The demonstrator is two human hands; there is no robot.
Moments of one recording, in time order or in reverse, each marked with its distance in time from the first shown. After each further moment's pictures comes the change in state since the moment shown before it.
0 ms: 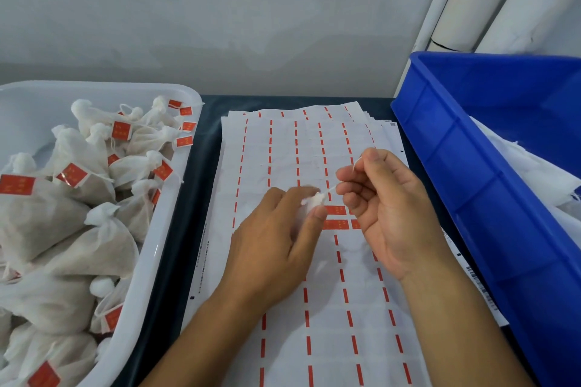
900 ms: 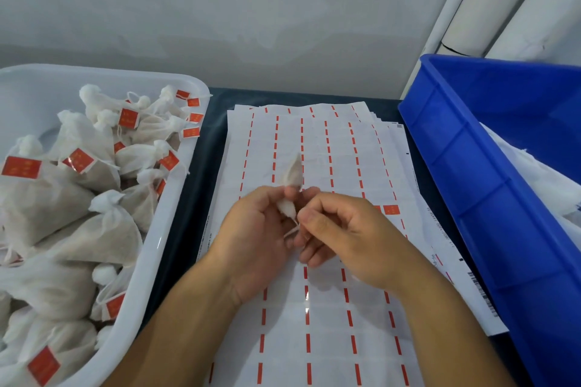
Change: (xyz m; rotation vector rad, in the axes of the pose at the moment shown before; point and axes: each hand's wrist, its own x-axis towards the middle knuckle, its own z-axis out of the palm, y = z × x) left_hand 0.015 0.015 -0.031 -1.424 -0.275 -0.734; right_hand -0.009 0.016 0.004 -0.560 -0.528 0.093
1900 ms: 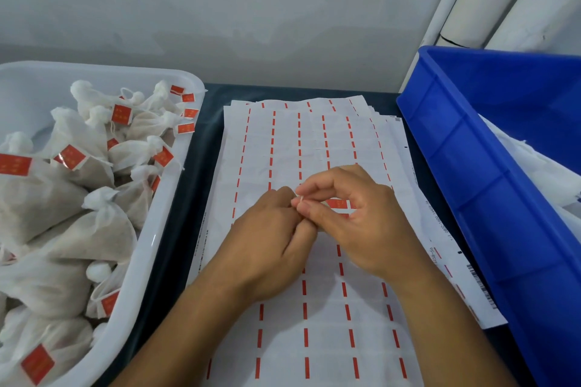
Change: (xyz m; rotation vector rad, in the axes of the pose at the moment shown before) left_hand 0.004 -0.020 -0.022 1.480 0.013 0.576; right_hand 0.003 0.011 -0.006 -0.350 0.288 -0.346
